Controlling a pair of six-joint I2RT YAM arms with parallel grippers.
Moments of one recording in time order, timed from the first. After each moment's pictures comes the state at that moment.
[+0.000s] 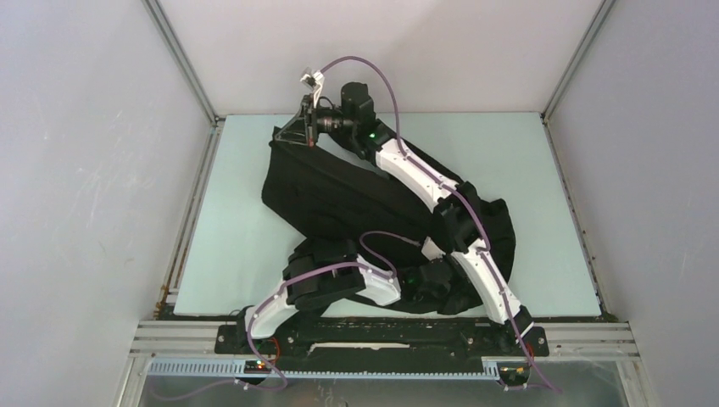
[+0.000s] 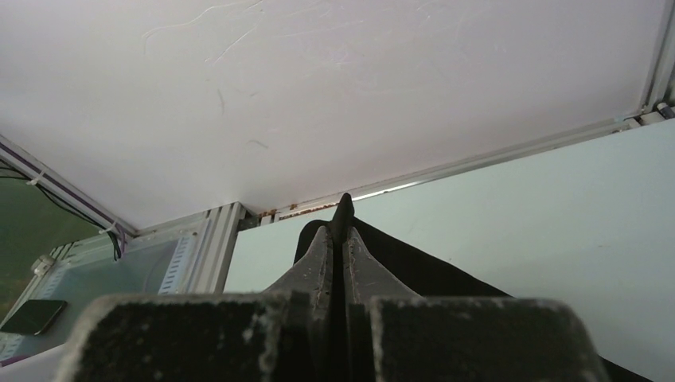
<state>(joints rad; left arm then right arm) -1.33 2.22 1.16 0.79 -0.27 -1.64 0.72 2.46 2.43 0.15 -0.85 0.45</state>
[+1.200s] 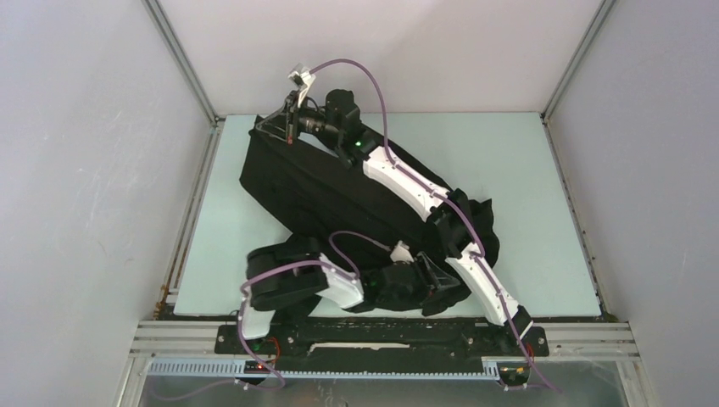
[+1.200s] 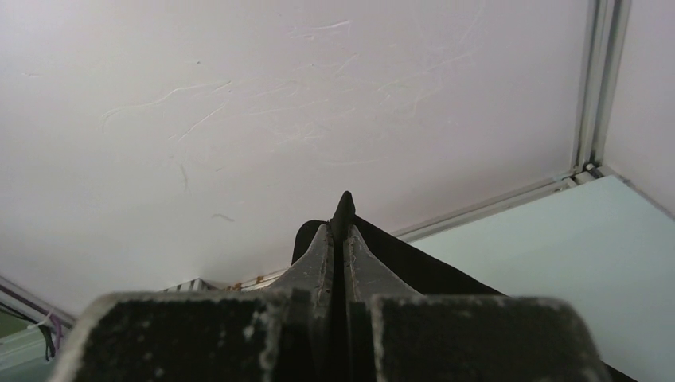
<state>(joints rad) -1.30 2.00 0.82 0.79 -0.12 -1.65 0.80 2.49 2.51 0.19 -0.58 0.44</state>
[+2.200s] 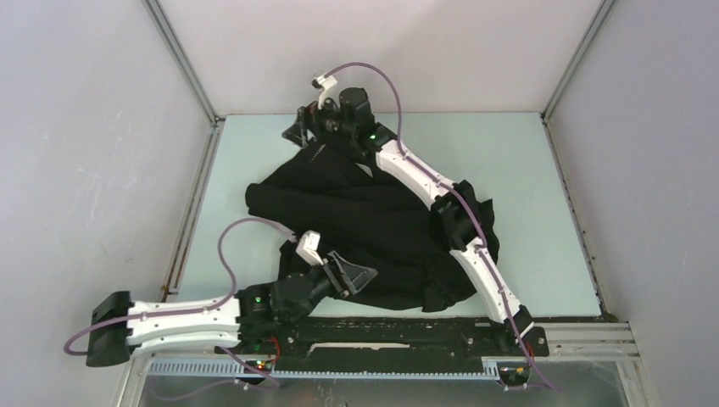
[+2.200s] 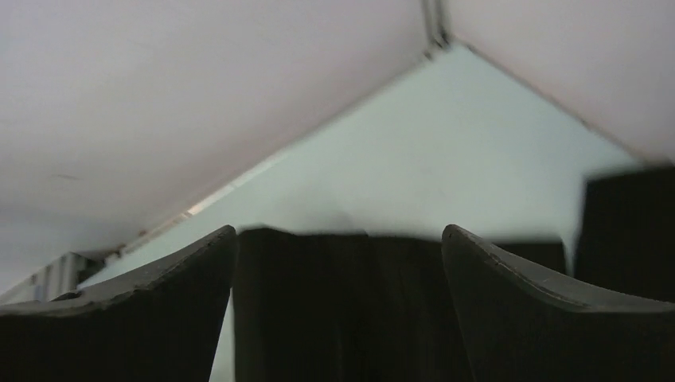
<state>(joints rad) -1.31 0.75 0.25 0.27 -0.45 -1.20 0.71 2.53 2.48 0.05 -0.49 0.30</state>
